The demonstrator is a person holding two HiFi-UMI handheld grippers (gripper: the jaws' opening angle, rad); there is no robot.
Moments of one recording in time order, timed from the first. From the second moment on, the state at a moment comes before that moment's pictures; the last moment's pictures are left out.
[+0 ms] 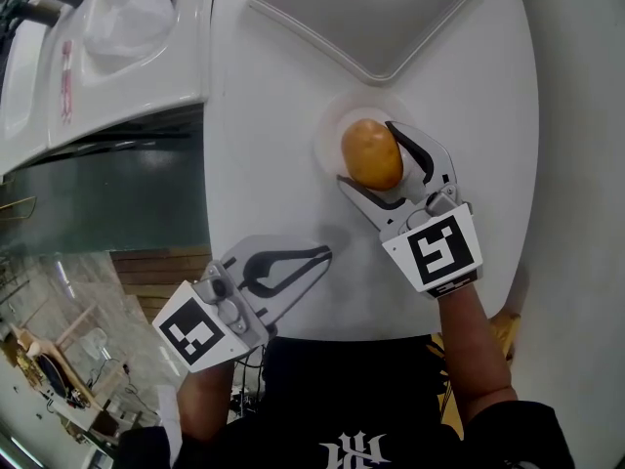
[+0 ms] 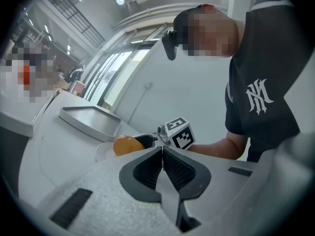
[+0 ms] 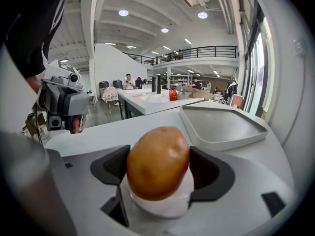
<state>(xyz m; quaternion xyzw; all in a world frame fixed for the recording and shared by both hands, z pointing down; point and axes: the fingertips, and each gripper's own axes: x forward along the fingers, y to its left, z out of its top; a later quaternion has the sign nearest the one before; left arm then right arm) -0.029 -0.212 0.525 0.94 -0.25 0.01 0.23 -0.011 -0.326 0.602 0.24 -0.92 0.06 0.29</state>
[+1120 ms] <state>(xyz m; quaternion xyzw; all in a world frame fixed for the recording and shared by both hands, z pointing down) -0.025 0.070 0.315 0.97 -0.24 -0.02 0.03 0.033 -0.007 0.320 0.29 -0.94 -0.12 0.15</state>
